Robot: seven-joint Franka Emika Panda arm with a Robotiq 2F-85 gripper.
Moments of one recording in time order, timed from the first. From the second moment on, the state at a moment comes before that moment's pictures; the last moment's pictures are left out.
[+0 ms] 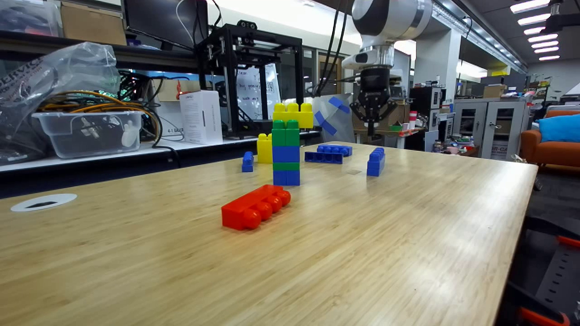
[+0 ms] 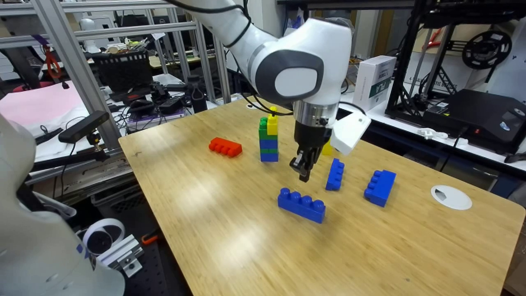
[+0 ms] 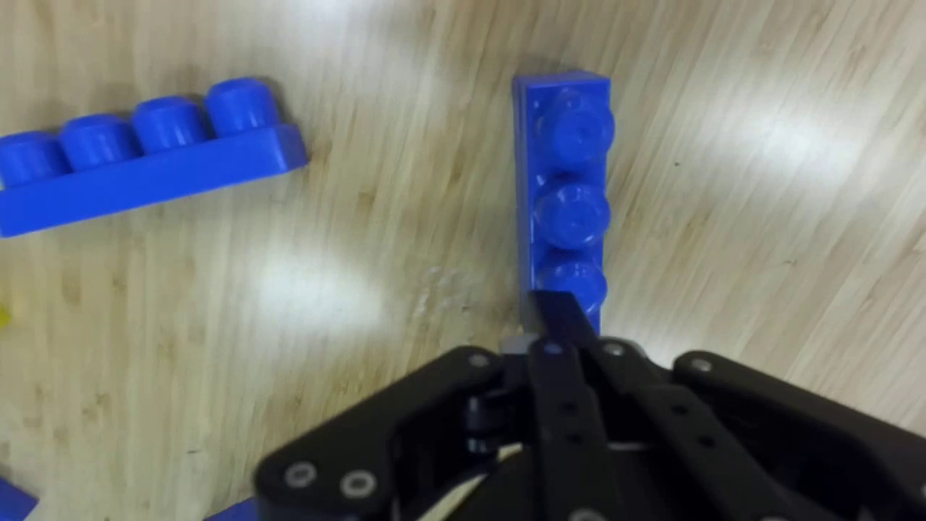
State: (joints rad) arm -0.11 0.14 -0.06 -2.26 0.10 2.38 -2.20
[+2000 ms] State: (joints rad) arm 0.04 -0.04 -0.05 -2.09 0.12 2.10 -1.41
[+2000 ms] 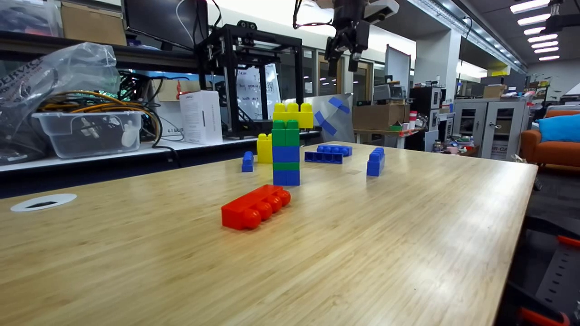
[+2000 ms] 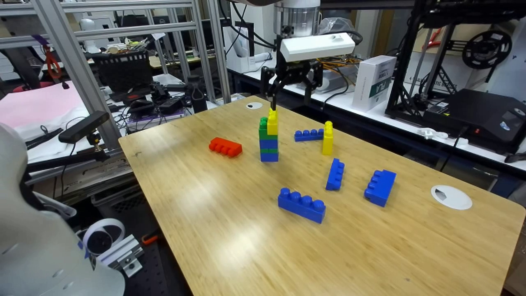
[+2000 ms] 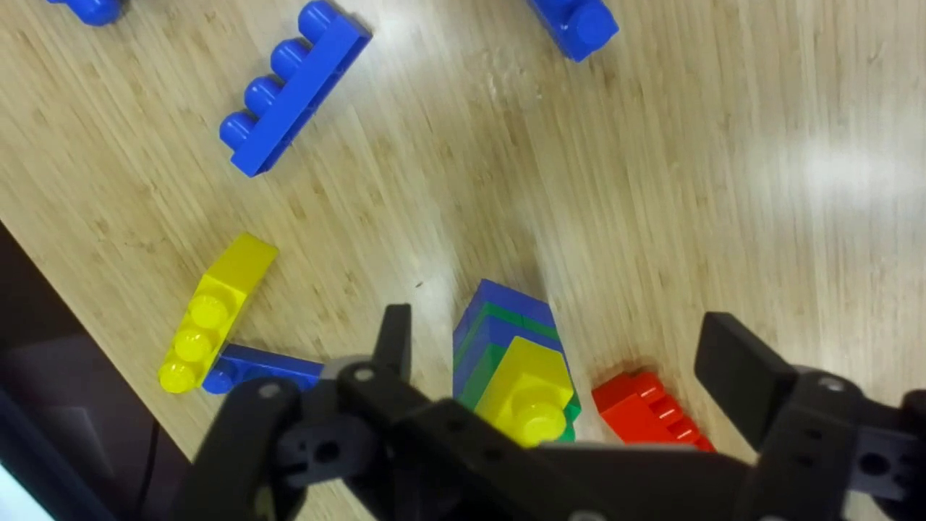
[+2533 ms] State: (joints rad) arm 0.07 0.05 0.05 -2.01 0.13 2.10 -1.07
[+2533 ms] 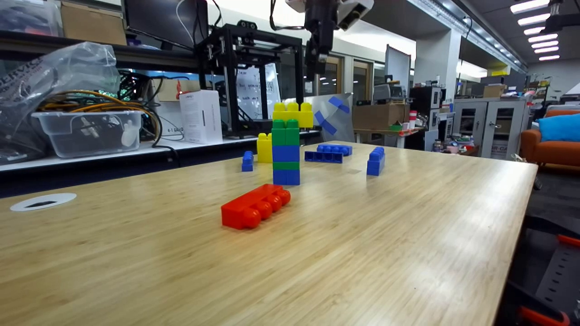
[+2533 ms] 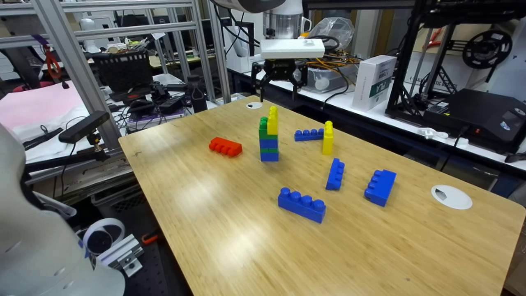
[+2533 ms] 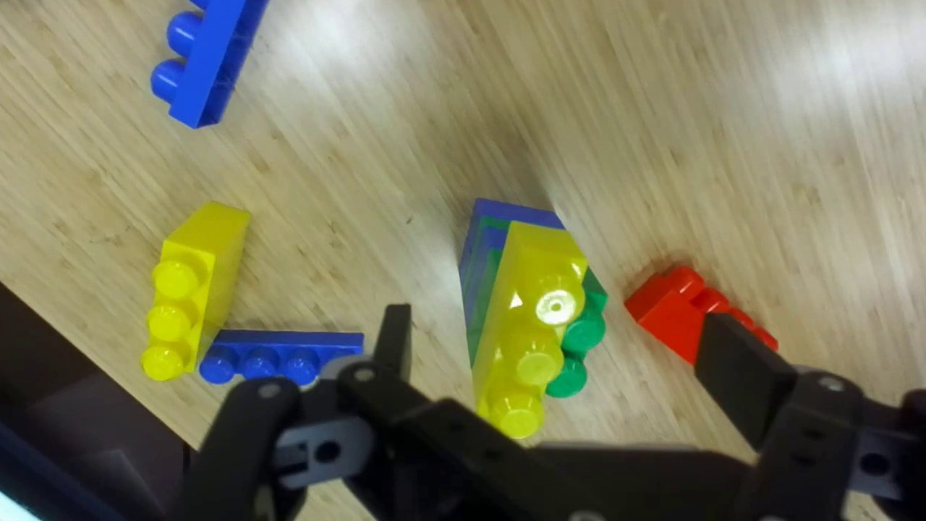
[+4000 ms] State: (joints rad) arm 0.10 0.28 0.14 -1.90 0.12 2.10 -0.86
